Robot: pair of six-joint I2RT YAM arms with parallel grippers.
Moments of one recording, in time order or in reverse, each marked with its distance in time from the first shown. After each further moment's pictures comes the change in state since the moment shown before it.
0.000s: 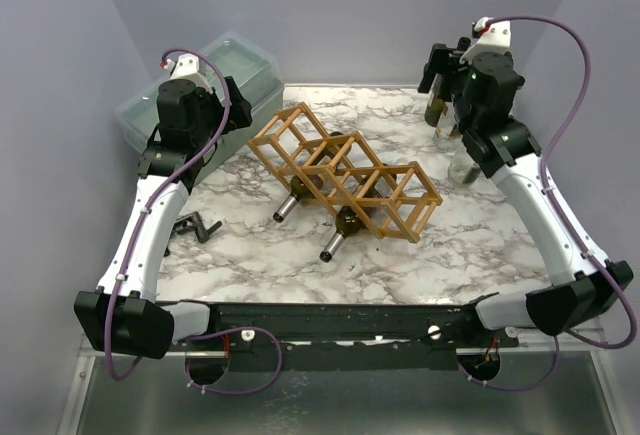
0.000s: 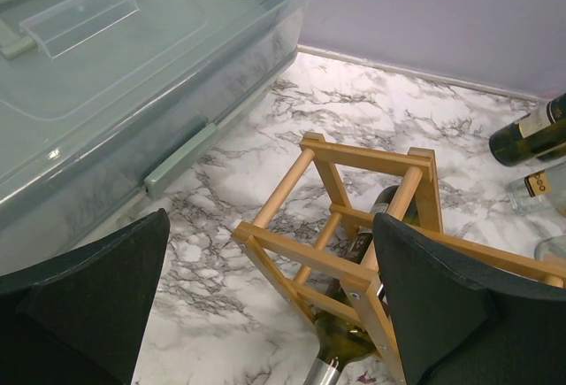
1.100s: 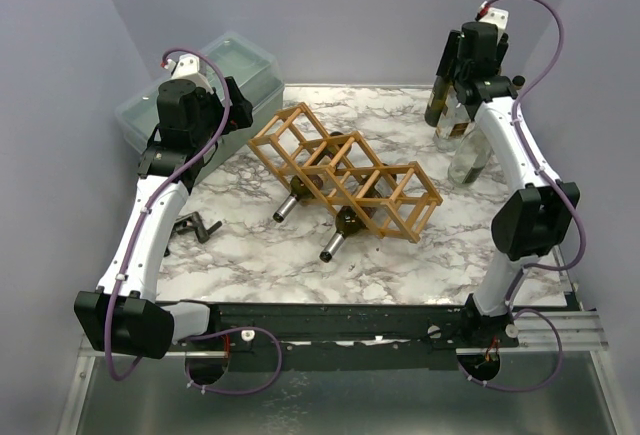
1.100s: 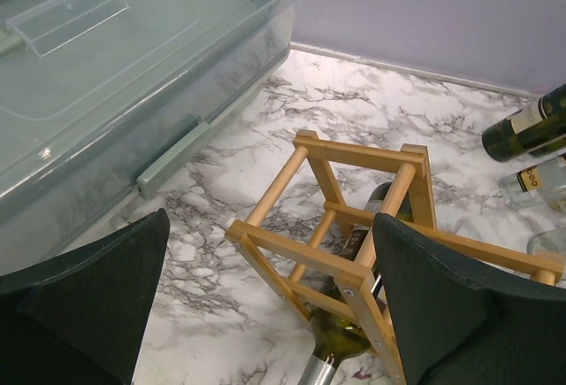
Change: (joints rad) left arm 0.000 0.000 0.000 0.000 0.017 -0.005; right arm -0.236 0.493 0.364 -0.141 0.045 0.081
